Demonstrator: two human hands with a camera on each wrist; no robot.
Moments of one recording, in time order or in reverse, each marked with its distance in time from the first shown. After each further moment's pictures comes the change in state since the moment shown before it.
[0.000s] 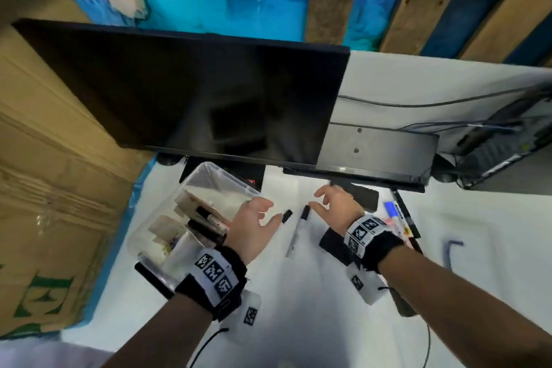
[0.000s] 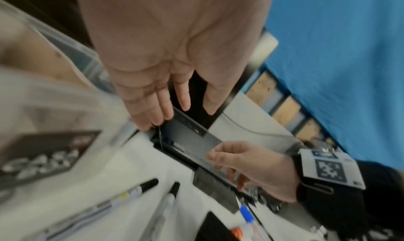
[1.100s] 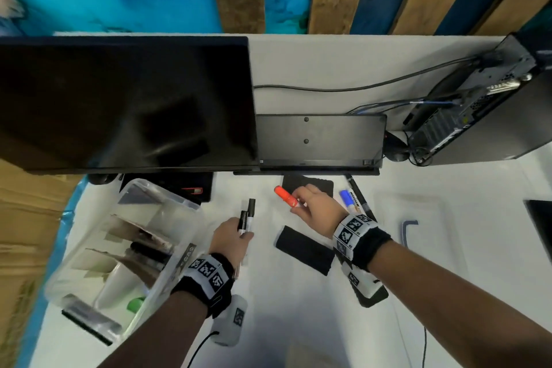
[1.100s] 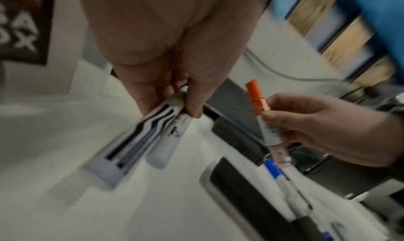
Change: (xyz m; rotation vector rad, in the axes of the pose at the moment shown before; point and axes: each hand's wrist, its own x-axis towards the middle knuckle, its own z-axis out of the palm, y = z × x) left_hand 0.042 -0.011 0.091 0.340 -0.159 -0.142; right_hand -0.007 0.077 -0.029 0.032 -0.046 -0.127
